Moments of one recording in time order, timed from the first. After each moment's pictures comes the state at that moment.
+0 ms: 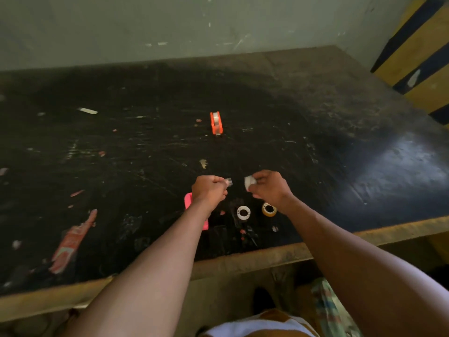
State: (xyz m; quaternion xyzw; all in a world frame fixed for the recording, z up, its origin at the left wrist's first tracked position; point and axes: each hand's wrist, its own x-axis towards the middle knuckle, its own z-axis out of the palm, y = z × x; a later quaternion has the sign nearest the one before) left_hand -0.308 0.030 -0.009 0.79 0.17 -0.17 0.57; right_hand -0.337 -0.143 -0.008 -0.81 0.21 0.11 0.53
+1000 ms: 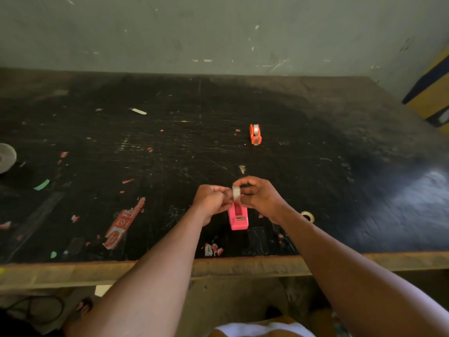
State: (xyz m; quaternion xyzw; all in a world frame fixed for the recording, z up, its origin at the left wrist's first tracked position) left_hand -0.335 0.148 0.002 0.69 0.15 -0.21 0.67; right_hand -0.352 -0.011 0.019 -0.79 0.03 0.15 0.60
